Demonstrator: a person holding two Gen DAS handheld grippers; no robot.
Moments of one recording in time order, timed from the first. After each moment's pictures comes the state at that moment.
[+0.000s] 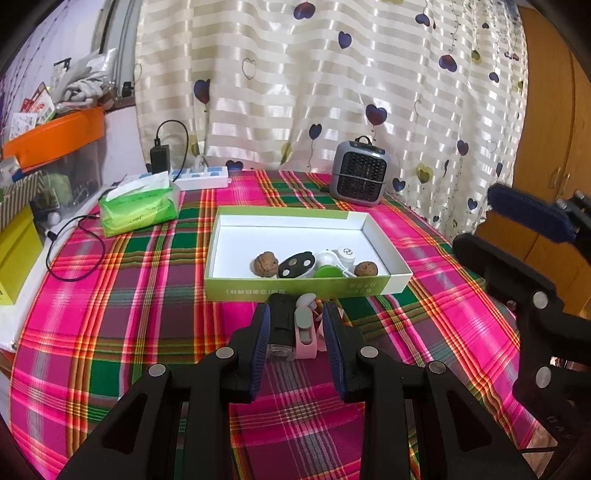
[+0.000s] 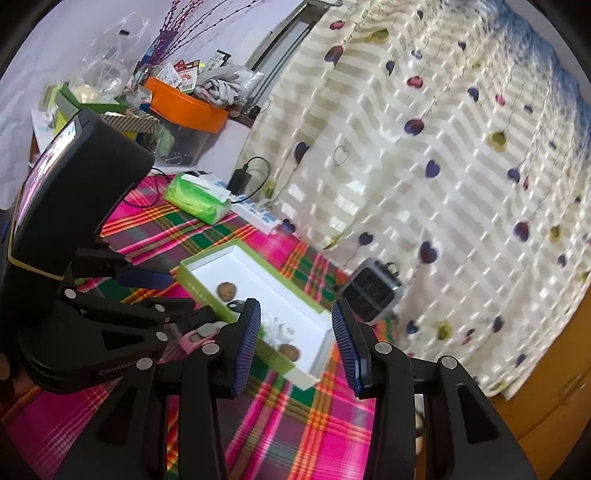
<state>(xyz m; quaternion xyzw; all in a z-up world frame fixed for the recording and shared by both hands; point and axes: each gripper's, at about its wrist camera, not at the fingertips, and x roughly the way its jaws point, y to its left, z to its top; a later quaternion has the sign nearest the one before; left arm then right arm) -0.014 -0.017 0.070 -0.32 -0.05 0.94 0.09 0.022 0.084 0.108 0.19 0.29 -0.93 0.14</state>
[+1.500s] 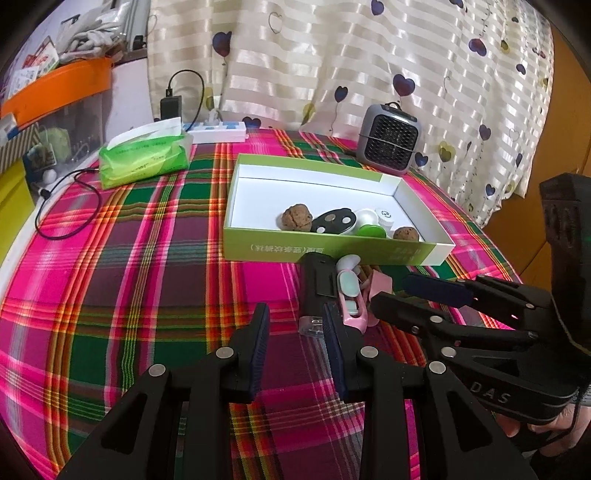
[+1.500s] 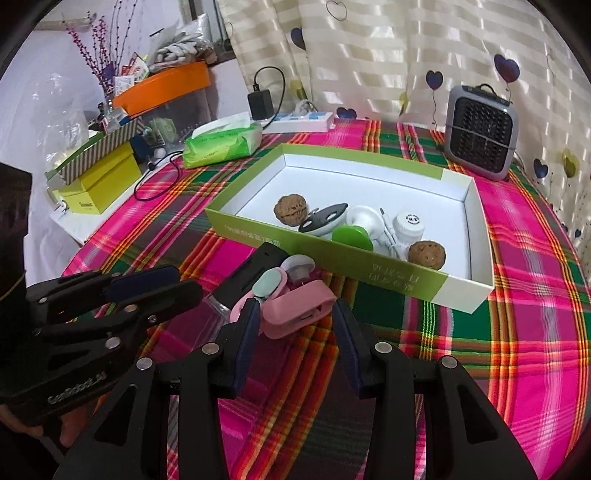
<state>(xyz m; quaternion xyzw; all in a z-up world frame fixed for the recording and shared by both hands) -0.040 -0.038 0.024 -0.38 -0.07 0.92 0.07 -0.071 0.102 0.012 0.40 0.04 -0.88 0.24</state>
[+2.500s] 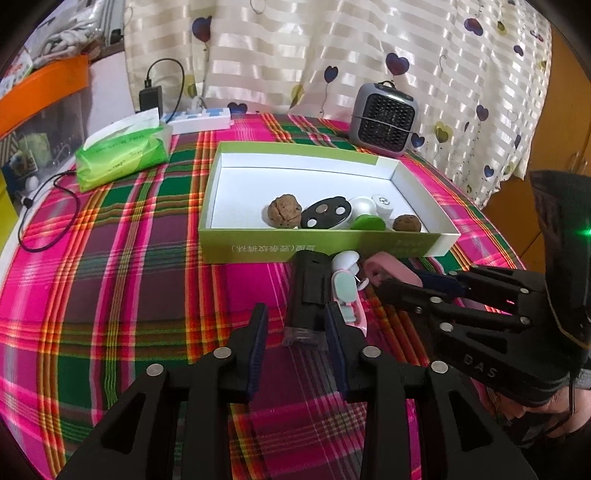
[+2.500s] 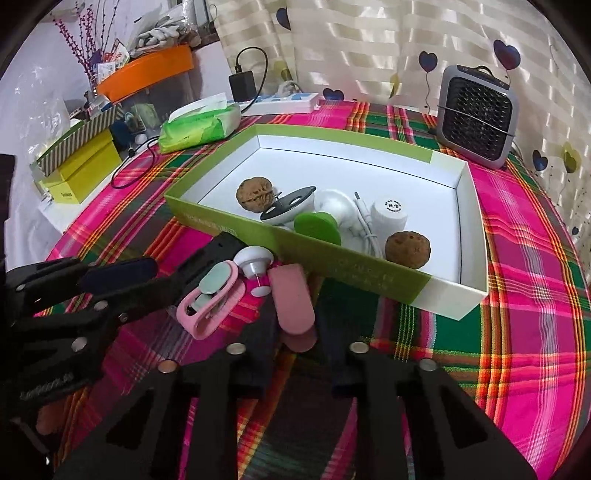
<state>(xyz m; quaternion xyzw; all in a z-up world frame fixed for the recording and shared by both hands) -0.065 -0.028 0.016 -0.41 -0.05 0.91 0.09 -0.095 0.116 0.000 0.42 0.06 -0.87 0.23</state>
